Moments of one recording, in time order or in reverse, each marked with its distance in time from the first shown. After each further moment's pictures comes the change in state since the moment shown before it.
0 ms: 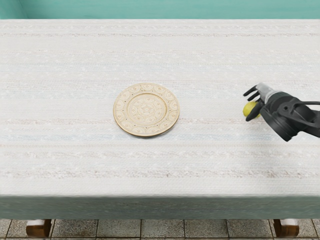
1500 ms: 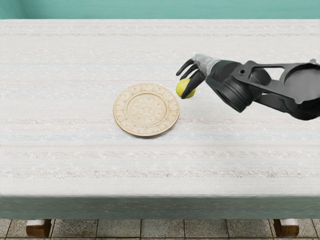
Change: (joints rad) left arm 0.000 0.000 0.000 0.000 -0.001 0.000 0.000; right arm 0.201 0.218 0.137 0.027 0.167 0.061 0.000
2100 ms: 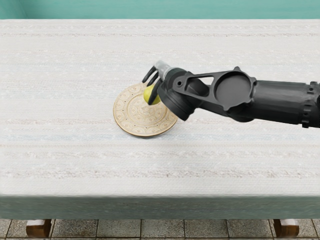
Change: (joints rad) left arm 0.000 0.000 0.000 0.000 0.000 0.000 0.000; right arm 0.056 0.349 -0.103 -0.268 0.069 -0.061 0.000
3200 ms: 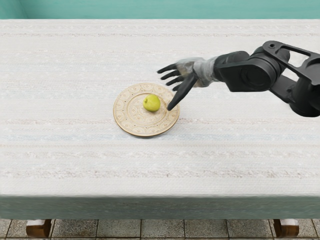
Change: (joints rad) left arm 0.000 0.000 0.000 0.000 0.000 0.000 0.000; right arm -0.276 -0.364 0.527 0.077 -0.006 0.663 0.012
